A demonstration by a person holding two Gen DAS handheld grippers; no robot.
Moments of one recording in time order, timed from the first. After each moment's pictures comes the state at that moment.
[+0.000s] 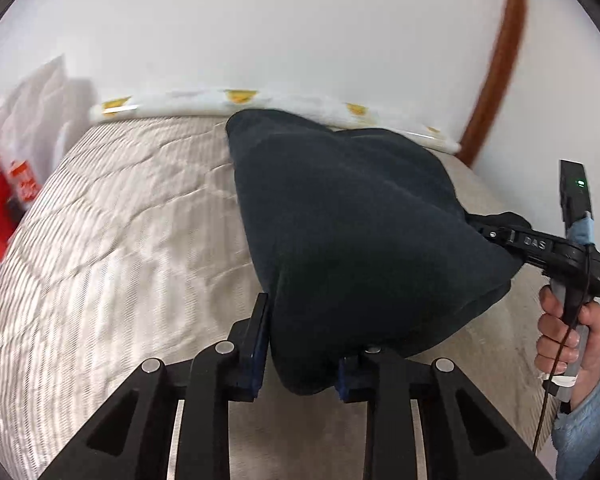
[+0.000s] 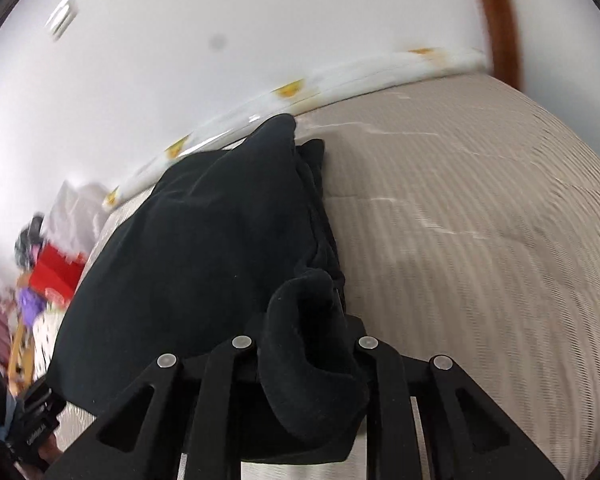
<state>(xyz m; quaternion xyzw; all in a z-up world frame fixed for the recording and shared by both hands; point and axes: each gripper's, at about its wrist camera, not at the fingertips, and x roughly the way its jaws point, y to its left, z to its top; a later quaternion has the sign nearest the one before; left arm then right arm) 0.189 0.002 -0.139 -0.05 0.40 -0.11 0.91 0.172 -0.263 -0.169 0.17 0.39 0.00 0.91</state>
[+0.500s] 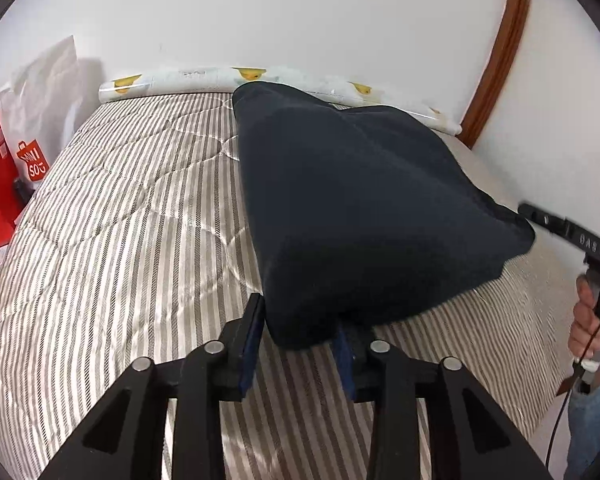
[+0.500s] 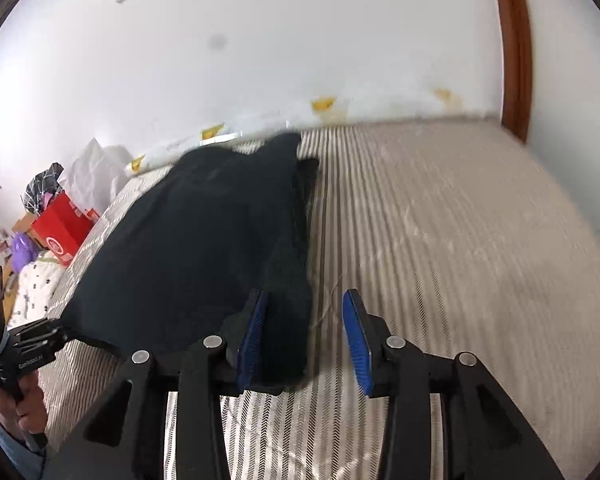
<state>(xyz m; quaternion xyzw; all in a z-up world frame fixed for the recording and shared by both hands) 0.165 0.009 -0.146 -0.04 0.43 -0.12 0.90 0.105 -0.253 -0.136 0.08 0.35 0.00 0.93</state>
